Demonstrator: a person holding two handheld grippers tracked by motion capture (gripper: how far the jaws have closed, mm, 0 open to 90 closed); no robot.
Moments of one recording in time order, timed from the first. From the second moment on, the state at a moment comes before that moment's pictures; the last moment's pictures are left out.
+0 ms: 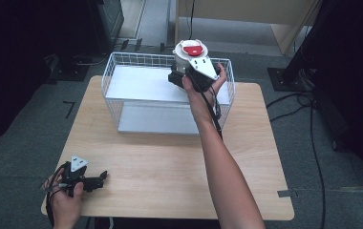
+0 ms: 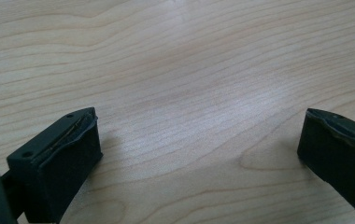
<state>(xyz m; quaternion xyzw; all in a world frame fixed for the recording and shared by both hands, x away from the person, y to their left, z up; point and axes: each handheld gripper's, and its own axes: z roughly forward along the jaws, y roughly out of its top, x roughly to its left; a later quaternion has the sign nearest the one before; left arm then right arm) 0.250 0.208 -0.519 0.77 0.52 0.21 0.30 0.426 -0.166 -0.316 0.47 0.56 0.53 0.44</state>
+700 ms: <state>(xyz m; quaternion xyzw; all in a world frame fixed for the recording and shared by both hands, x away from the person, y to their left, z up) 0.250 0.208 -0.519 0.77 0.52 0.21 0.30 0.384 -0.187 -0.330 0.45 0.58 0.53 0.43</state>
